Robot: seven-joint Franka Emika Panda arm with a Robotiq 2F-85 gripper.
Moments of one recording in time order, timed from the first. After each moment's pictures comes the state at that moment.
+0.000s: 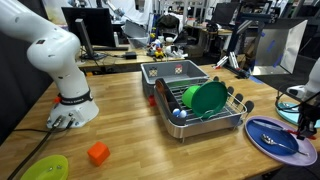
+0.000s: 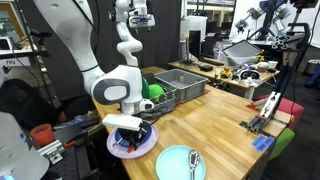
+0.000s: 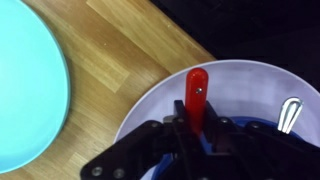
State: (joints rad) arm -0.13 0.27 -0.10 -2.68 -0.34 2.83 -0.62
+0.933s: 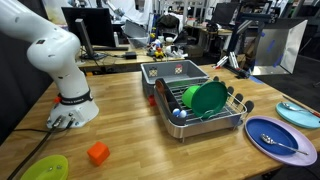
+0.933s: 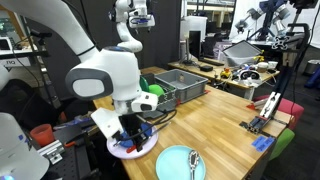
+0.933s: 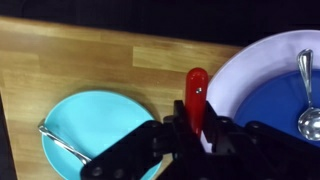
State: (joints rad) arm -0.24 0.02 -0.21 -2.77 0.02 2.83 -0.61
